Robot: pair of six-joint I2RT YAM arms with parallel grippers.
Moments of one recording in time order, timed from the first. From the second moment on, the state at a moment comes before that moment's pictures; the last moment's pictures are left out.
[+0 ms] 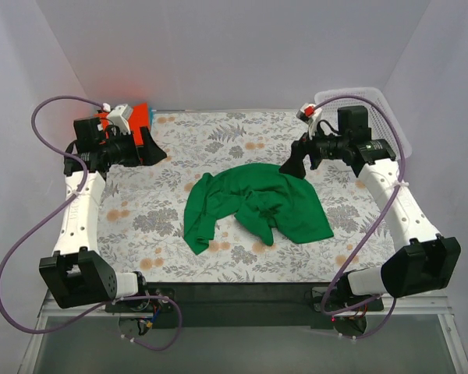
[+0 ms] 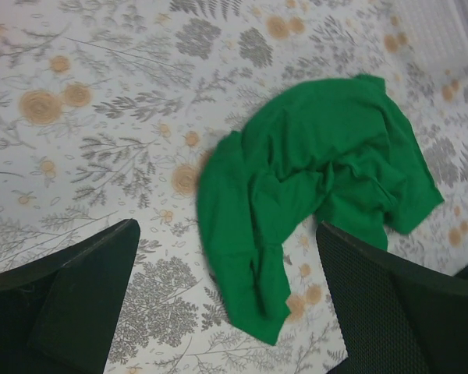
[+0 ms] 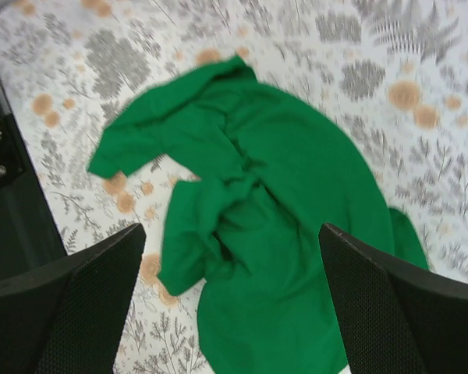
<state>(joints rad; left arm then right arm) 0.15 1.32 1.29 -0.61 0.58 -0.10 0.24 1.36 1.39 -0.65 -0.85 -0.29</state>
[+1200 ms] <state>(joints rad) -0.24 1.46 0.81 -0.57 0.17 0.42 0.14 1.59 0.90 -0.64 -0.27 -0.50</state>
